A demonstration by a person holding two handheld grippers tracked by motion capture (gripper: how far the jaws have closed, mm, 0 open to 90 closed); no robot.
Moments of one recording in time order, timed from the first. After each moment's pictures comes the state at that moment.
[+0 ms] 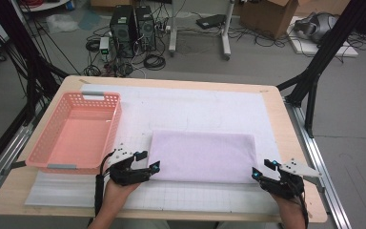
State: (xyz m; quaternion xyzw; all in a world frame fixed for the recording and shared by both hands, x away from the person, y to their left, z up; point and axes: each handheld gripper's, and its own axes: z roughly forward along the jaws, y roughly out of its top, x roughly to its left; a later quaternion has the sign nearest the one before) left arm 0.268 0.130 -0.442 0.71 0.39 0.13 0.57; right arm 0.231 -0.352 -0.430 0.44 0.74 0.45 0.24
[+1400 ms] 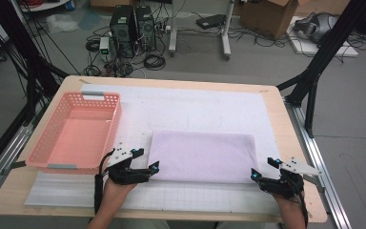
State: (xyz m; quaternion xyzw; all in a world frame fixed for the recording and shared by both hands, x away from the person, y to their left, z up) left arm 0.267 0.131 -0.440 0.72 0.38 0.15 0.55; right arm 0.238 -0.355 -0.433 0.44 0.74 0.45 0.23
